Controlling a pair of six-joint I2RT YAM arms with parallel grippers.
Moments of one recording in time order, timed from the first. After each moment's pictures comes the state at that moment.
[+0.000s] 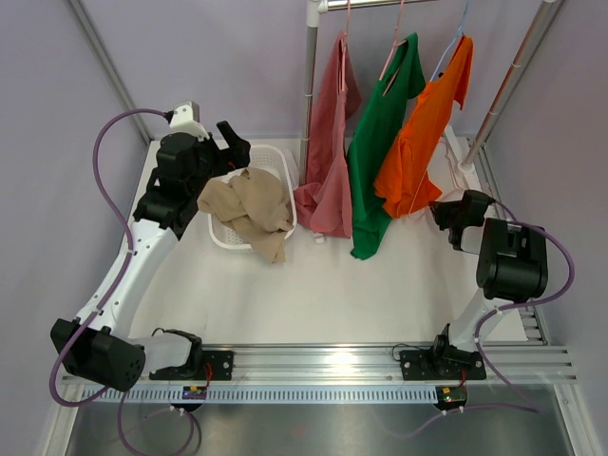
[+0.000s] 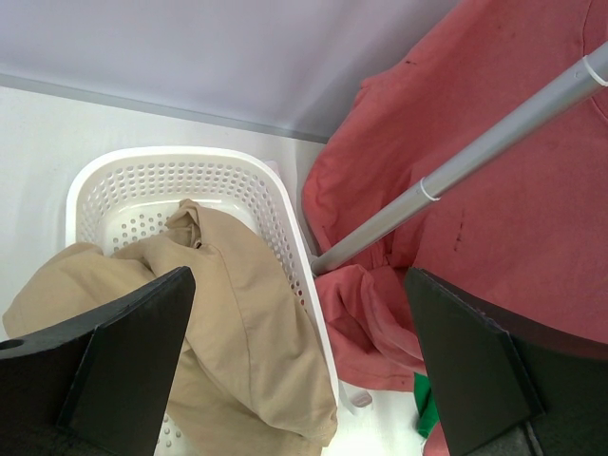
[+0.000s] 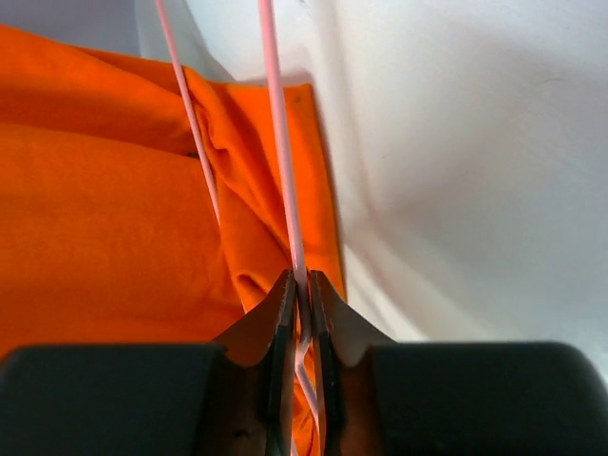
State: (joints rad) left arm -0.29 1.23 1.27 -0.25 -0.09 -0.43; right arm -0.23 1.82 0.75 0.50 -0.14 1.24
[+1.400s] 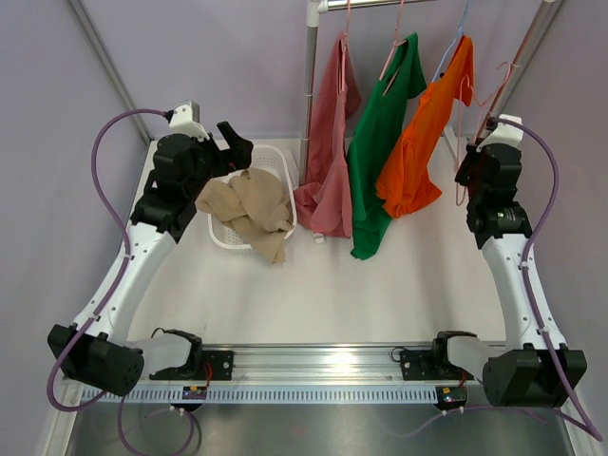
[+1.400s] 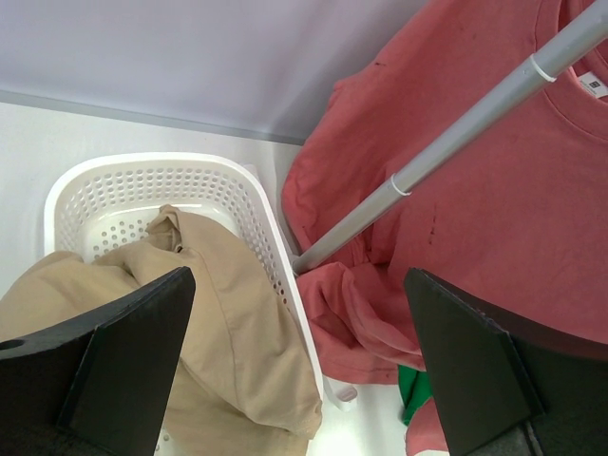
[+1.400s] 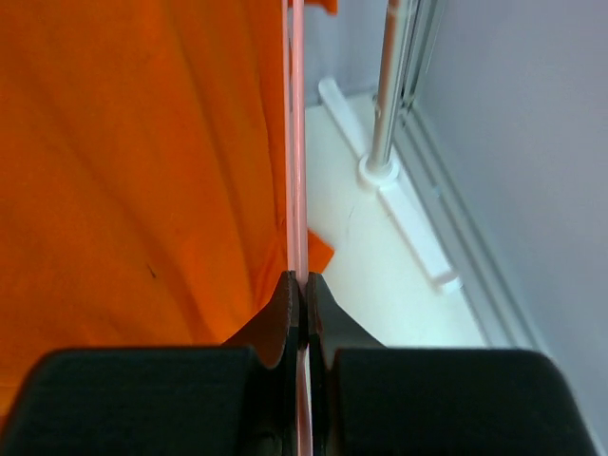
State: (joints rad) left arm -0.30 1.21 1.27 -0.24 -0.05 -0.43; right arm -0.01 1.14 1.14 -0.26 0.22 0.13
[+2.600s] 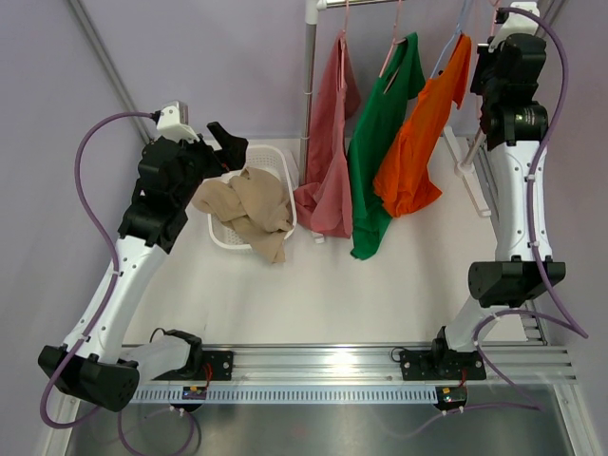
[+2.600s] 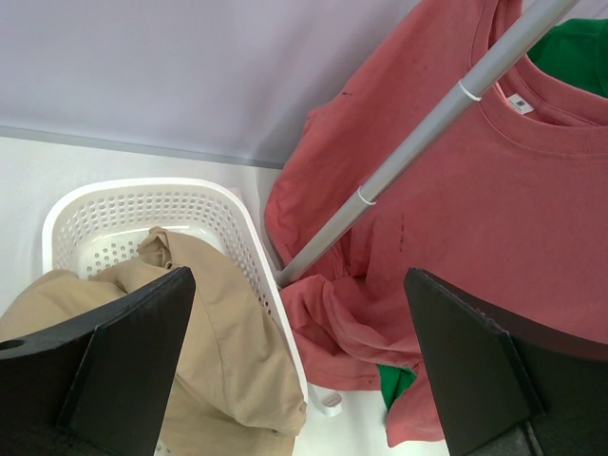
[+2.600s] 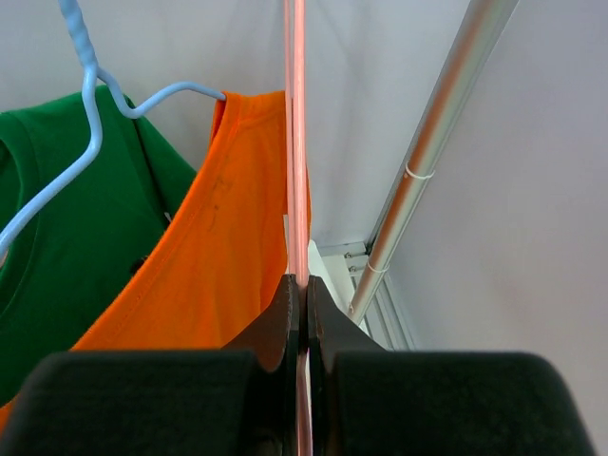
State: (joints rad) left arm -0.30 1.13 1.27 -0.24 -0.03 -0.43; right arm -0.01 1.72 2.18 -0.54 0.22 -0.09
